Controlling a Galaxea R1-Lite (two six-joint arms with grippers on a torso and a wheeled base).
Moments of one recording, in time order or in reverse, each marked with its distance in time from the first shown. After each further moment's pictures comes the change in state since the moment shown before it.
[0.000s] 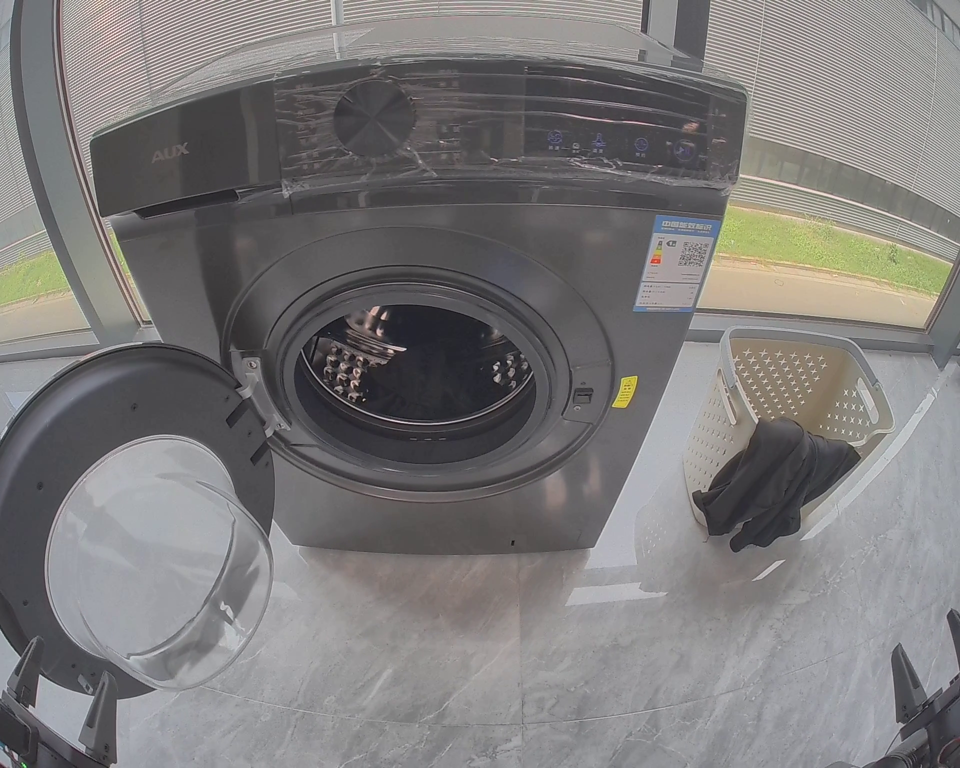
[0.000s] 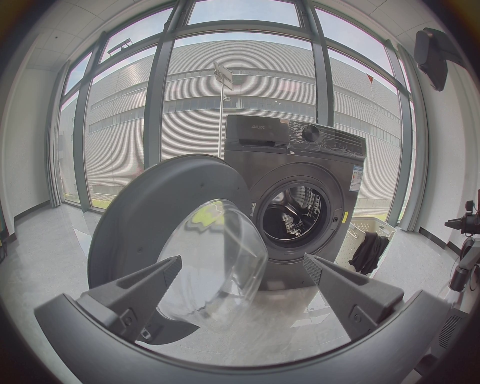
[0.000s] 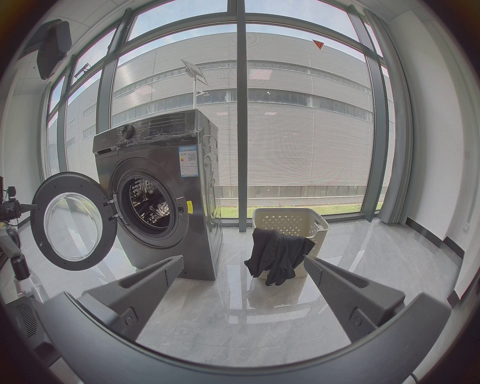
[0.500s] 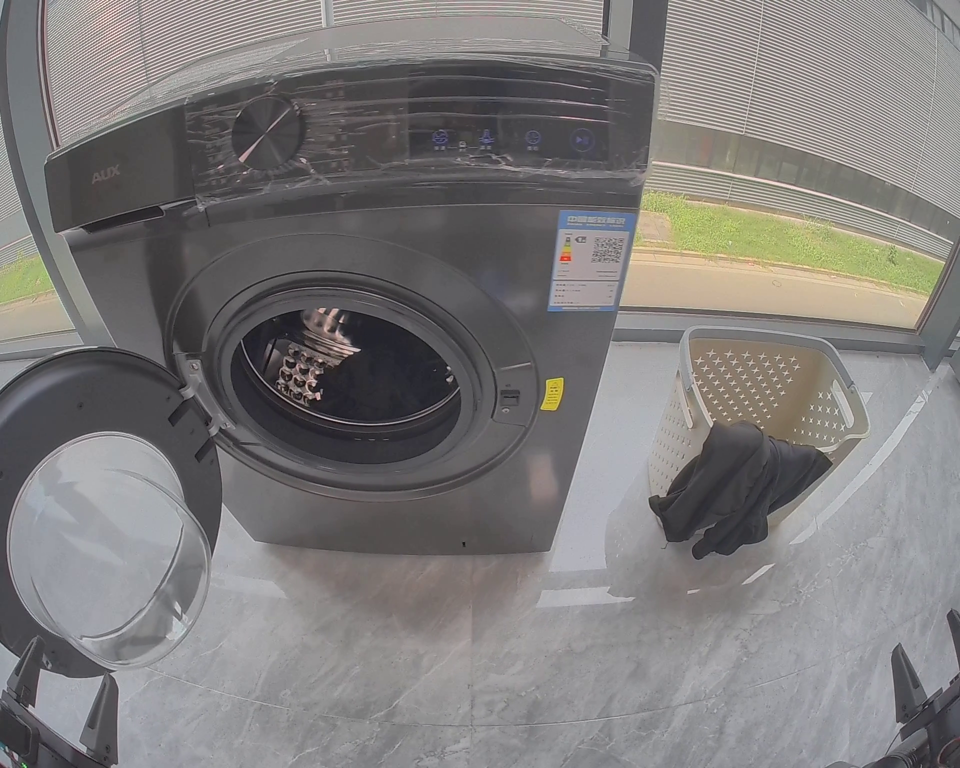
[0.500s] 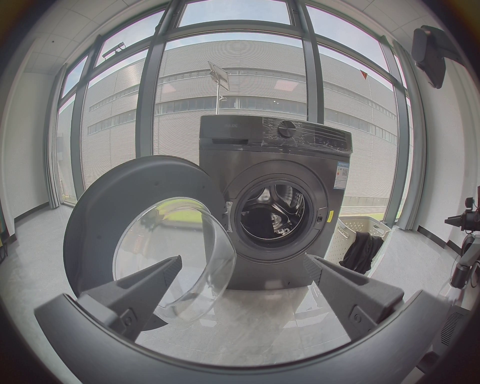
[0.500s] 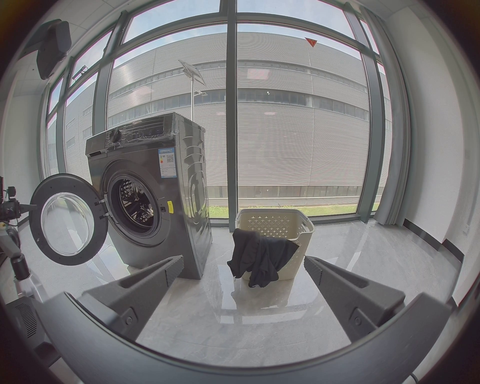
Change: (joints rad) left arm 0.000 0.000 0.000 0.000 -0.003 0.011; right arm -0.001 0.001 0.000 0.000 0.000 0.000
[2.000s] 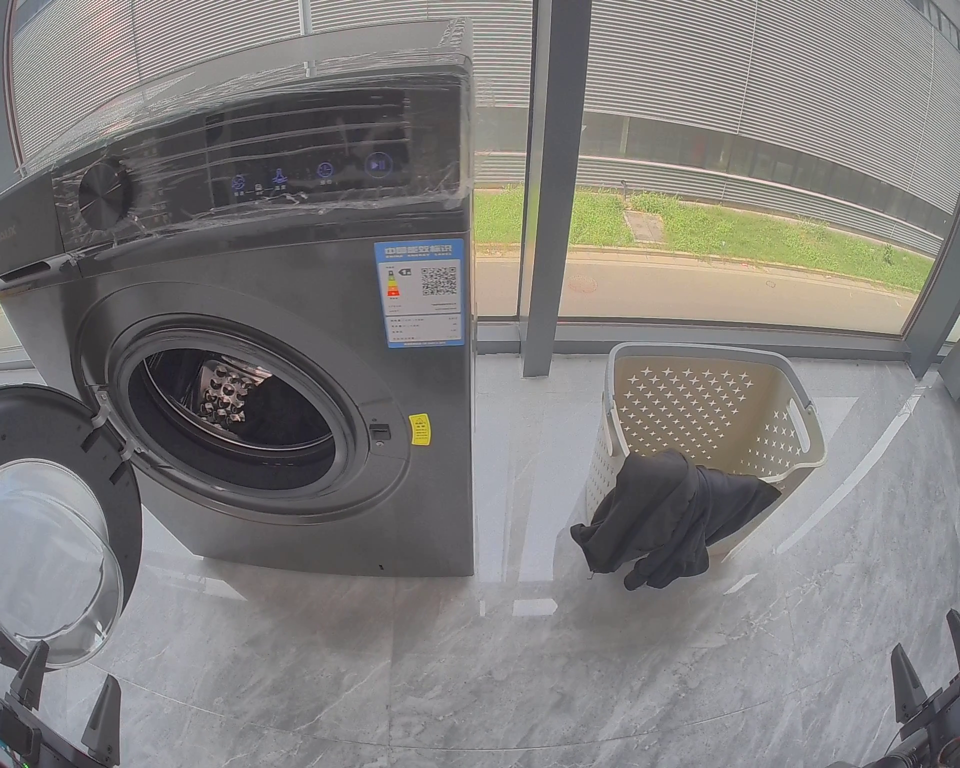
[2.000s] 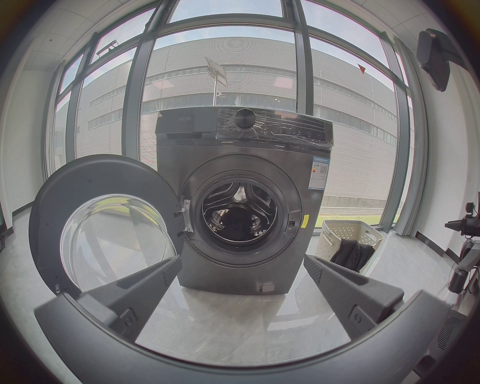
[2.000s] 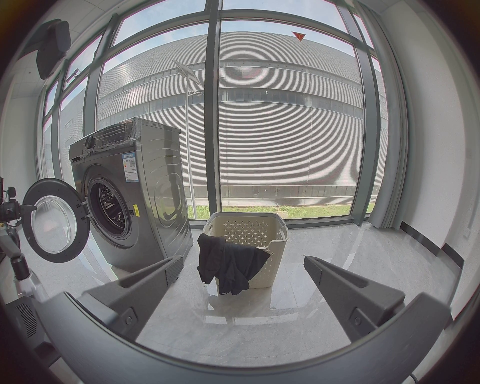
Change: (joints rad) left arm -0.001 0.003 0.000 0.017 0.003 -0.023; right arm 0.001 0.002 0.000 0.000 0.000 0.000
